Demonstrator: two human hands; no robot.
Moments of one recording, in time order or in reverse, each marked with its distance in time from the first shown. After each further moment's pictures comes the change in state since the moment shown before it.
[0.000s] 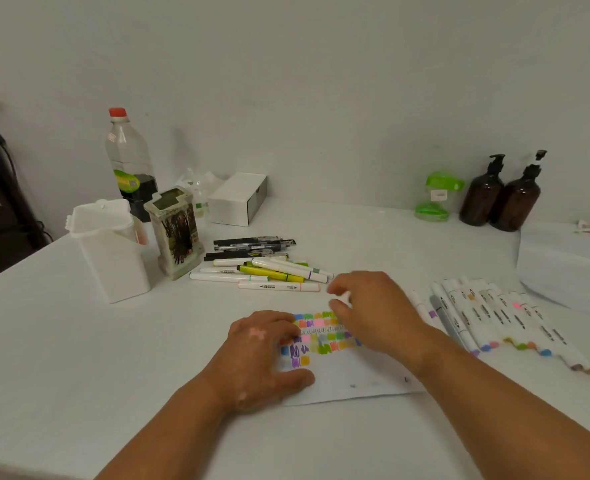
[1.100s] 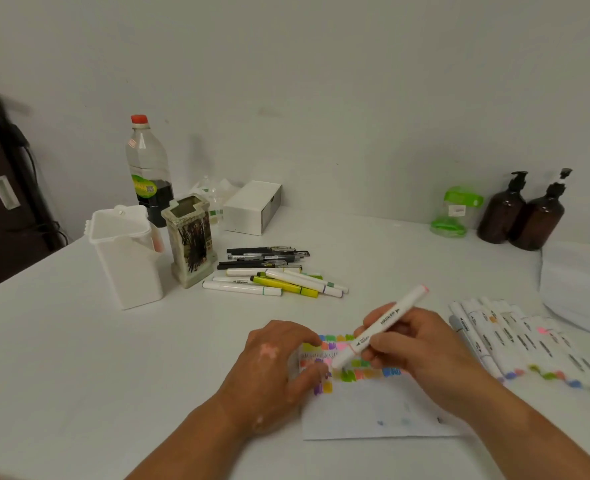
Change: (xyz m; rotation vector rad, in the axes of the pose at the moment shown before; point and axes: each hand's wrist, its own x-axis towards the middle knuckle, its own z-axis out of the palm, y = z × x) left_hand -0.004 0.009 0.001 -0.122 0.191 0.062; right_hand -0.042 0.018 -0.012 1.211 -0.176 0.196
